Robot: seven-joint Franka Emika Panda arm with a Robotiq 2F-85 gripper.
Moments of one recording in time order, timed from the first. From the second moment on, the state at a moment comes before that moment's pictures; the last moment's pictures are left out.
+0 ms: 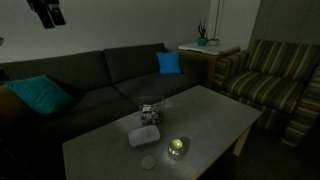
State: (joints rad) arm 0.11 -0.41 0.23 -2.66 -0.03 2.33 0.26
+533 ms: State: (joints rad) arm 0.15 -0.12 0.09 -2.60 0.12 2.67 -0.11
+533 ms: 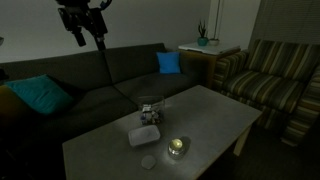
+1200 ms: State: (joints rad) arm 0.17 0.01 0.09 -2.51 0.15 2.67 -0.16
